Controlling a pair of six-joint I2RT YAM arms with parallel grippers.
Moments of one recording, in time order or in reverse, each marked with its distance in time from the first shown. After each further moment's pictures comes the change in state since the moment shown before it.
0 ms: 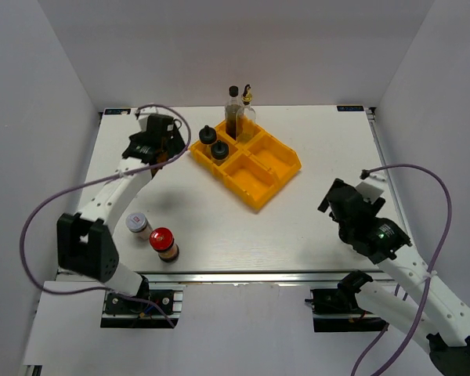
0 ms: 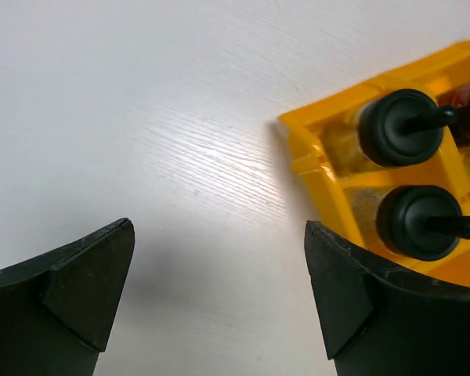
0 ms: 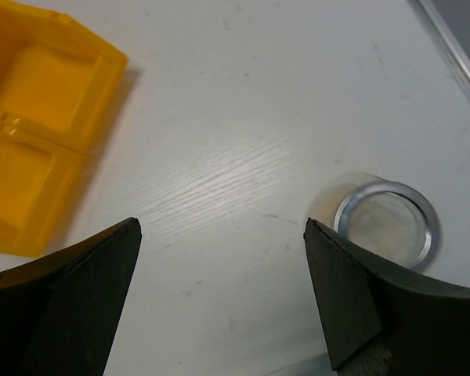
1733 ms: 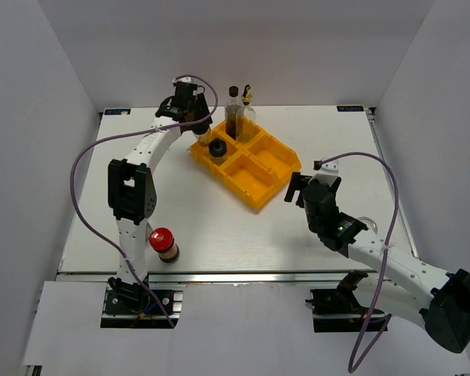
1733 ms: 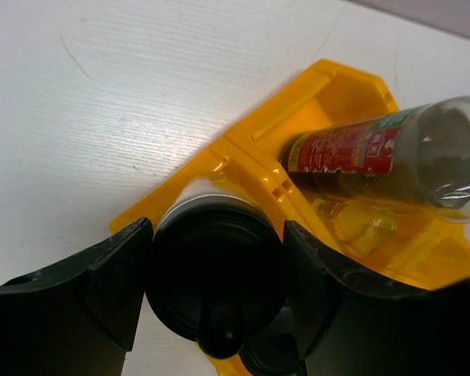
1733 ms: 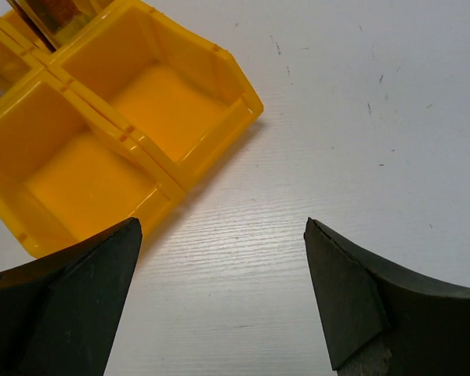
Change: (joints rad) left arm 0.013 0.548 0.615 -0.017 0.275 0.045; right arm 0.092 0.246 -0.183 0.759 -0.052 -0.336
